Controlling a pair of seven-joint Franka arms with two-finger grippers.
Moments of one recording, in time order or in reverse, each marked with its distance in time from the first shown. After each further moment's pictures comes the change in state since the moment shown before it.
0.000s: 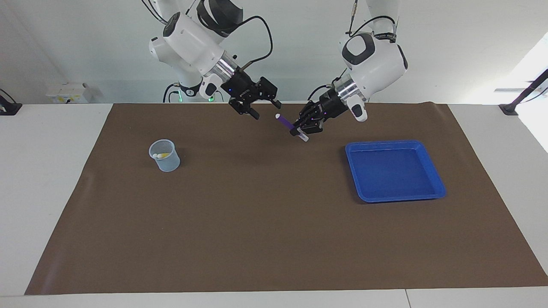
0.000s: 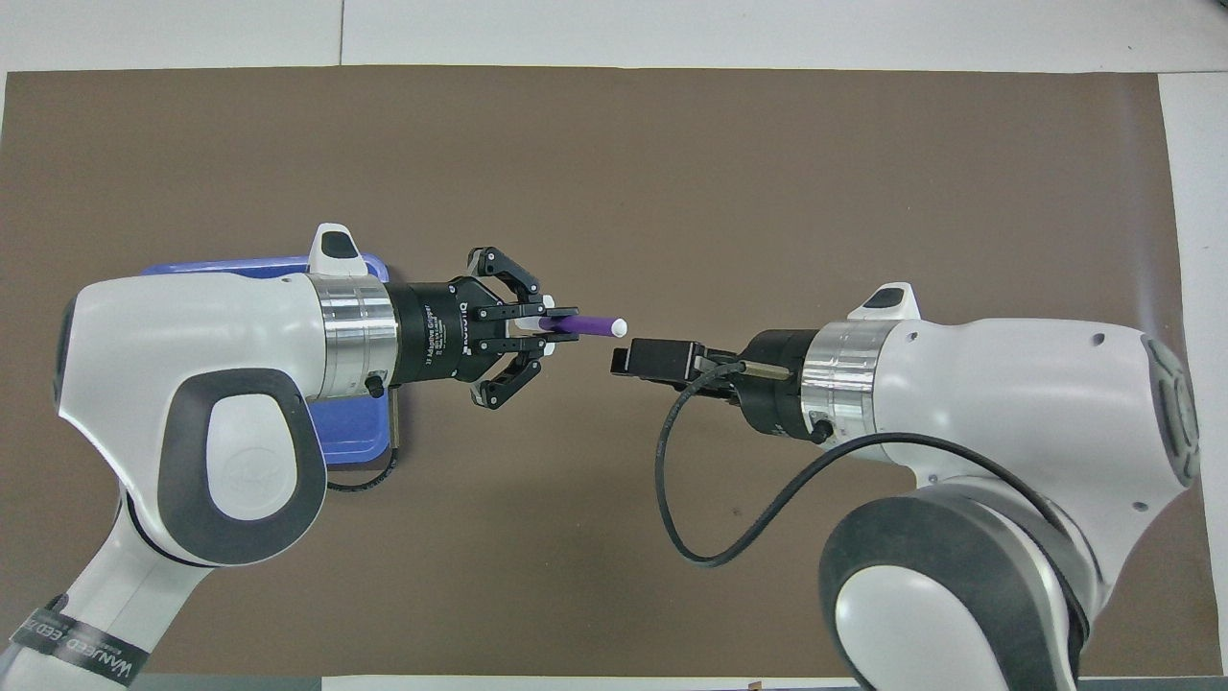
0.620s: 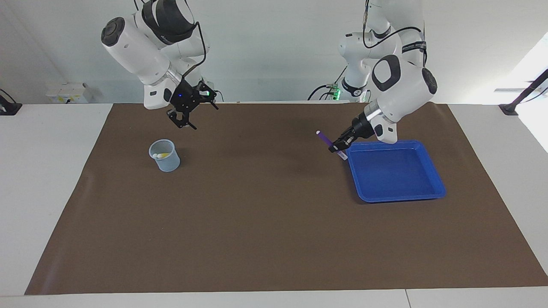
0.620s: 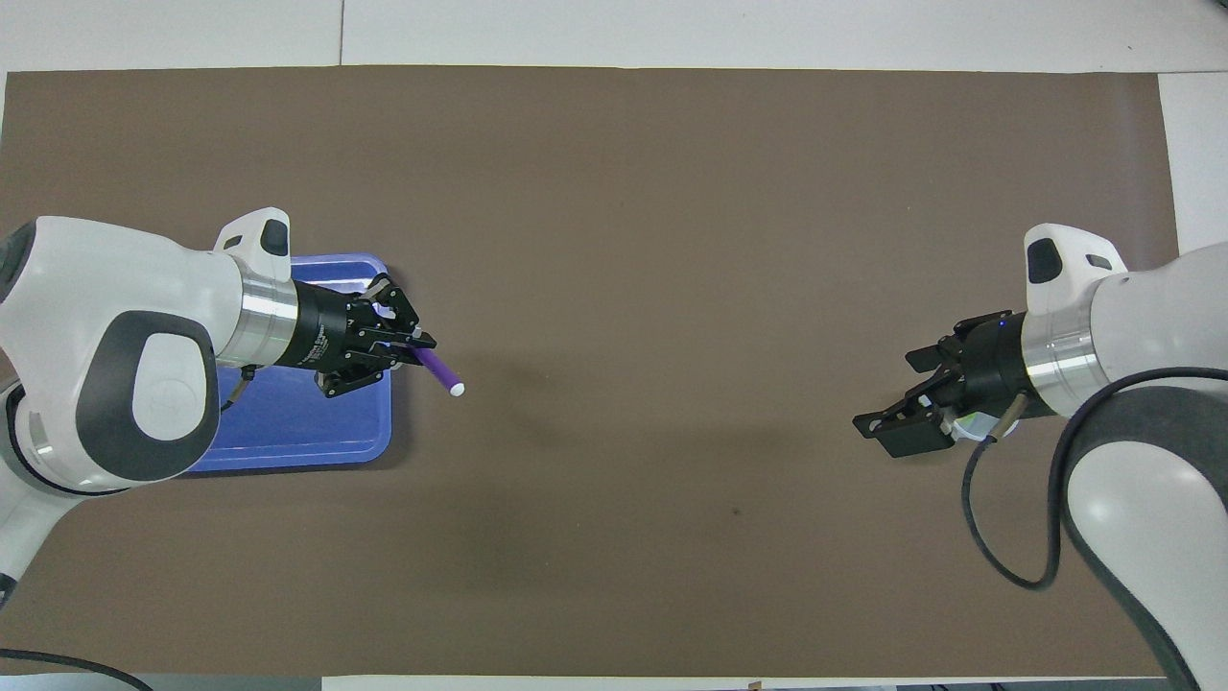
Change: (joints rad) left arm 0.232 0.070 0.006 -0.027 0.459 -0.235 0.551; right arm -0.301 -0.016 -0.014 0.051 -0.386 -0.428 -0.973
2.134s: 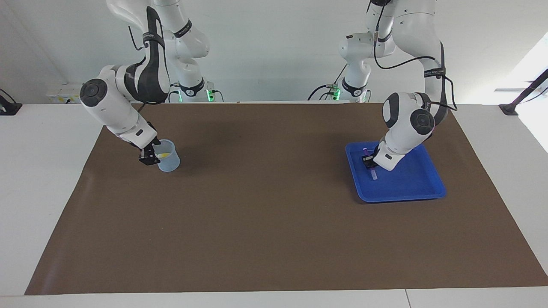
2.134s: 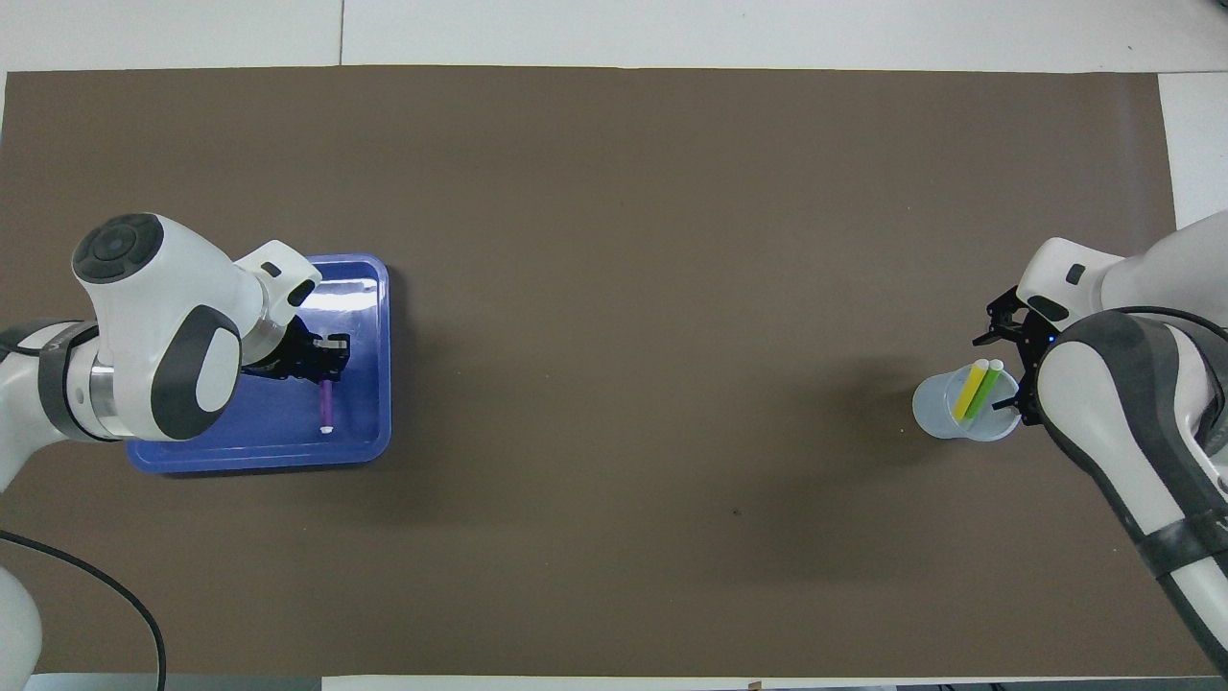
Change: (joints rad) left arm 0.087 0.187 0.001 -0.042 0.498 0.069 0.518; right arm -0.199 0.208 0.001 -0.080 -0.293 0.191 -1.023
